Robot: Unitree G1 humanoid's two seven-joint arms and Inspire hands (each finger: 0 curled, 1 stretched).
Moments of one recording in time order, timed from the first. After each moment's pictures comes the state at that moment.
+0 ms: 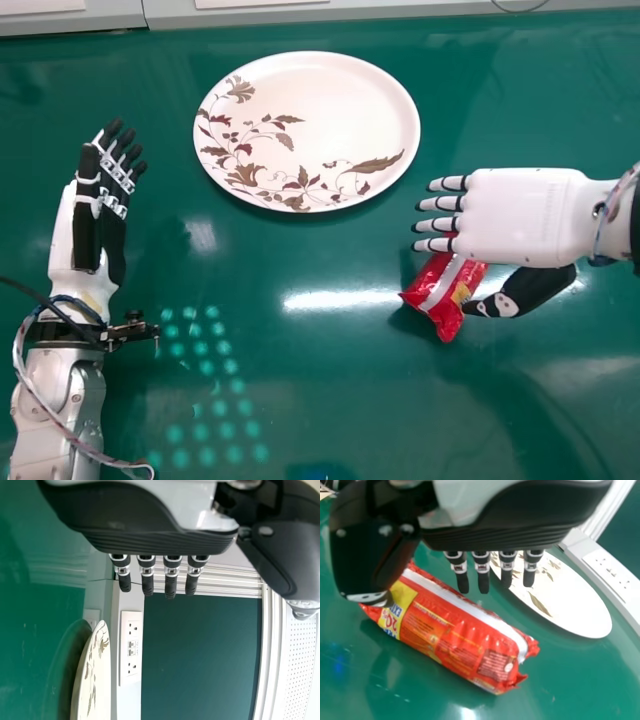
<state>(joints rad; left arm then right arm) 0.00 0.17 0.23 -0.11 -0.22 -0.25 -0.17 -0.66 -1.23 0.17 -0.05 -0.77 -1.13 0.52</state>
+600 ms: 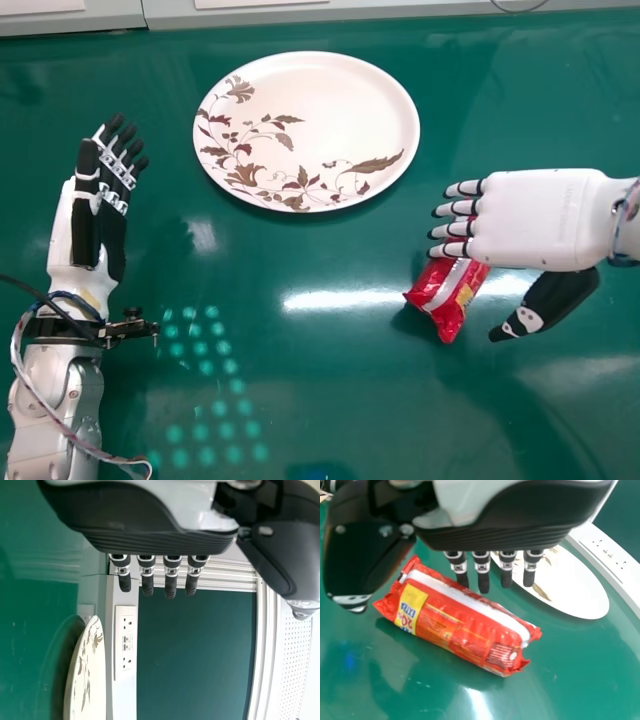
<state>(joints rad) -0.01 0.17 0.23 -0.11 -0.23 -0.24 -0.18 -0.65 -1.29 0.16 -0.07 -0.61 -1.11 0.68</state>
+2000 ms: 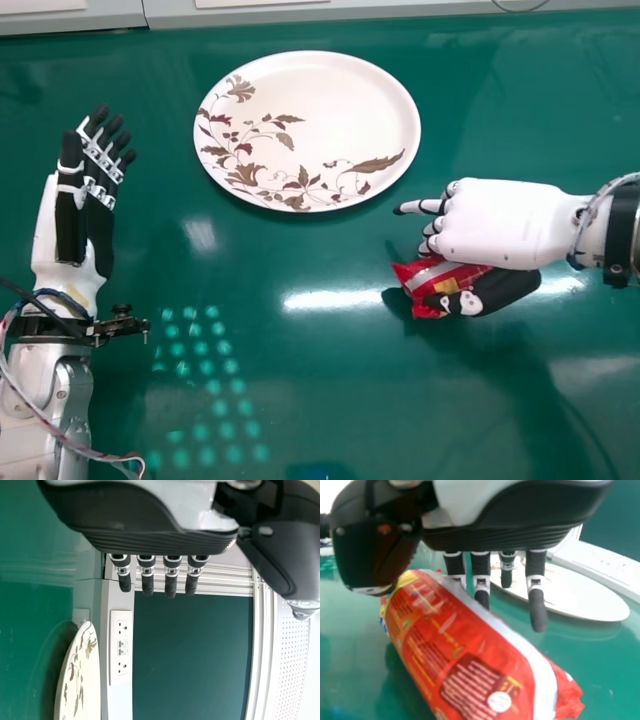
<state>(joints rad) 0.00 0.19 0.26 -0.16 -0.26 -0.20 -0.18 -0.61 -1.05 0.16 0.20 -0.86 -1.16 0.26</state>
